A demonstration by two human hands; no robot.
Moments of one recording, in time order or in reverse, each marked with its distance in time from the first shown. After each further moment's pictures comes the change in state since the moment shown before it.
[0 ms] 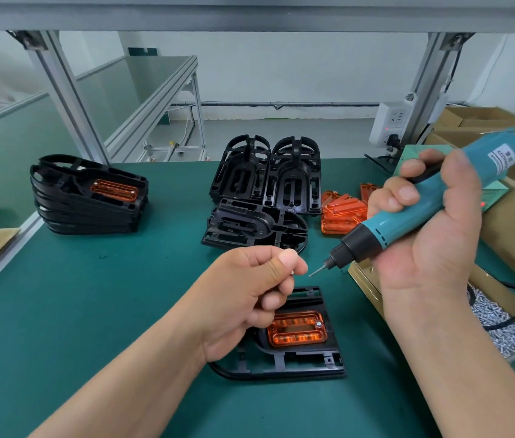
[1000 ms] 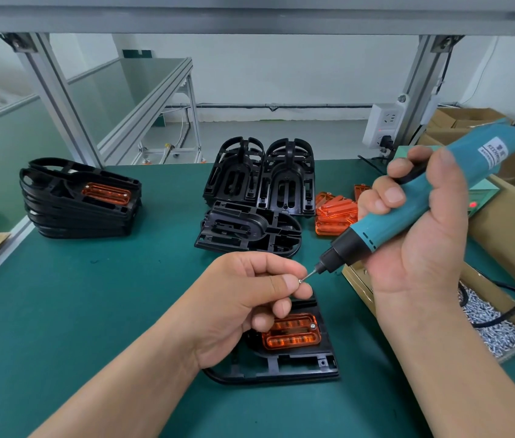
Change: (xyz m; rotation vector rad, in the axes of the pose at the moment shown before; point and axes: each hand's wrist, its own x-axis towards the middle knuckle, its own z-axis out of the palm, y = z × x) left_hand 0.001 -0.002 0.004 -0.042 -0.007 0.003; right_hand -0.002 0.000 0.004 -0.070 -0.043 -0.024
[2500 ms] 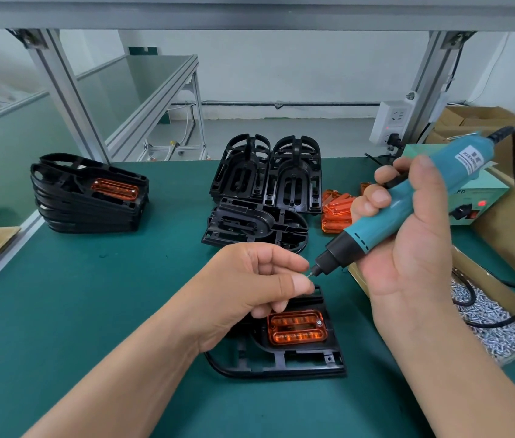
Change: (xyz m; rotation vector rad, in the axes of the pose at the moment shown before) left_hand 0.000 0.007 -0.009 0.298 -0.003 0.071; right_hand -0.005 0.015 -0.002 -0.032 0.095 0.067
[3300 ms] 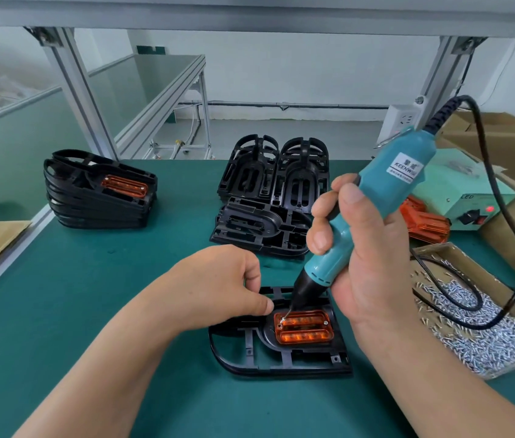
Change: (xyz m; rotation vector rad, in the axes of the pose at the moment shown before) left_hand -0.001 0.002 -0.038 0.969 0.090 -0.070; right_hand -0.027 0.024 0.013 -0.265 -0.318 0.035
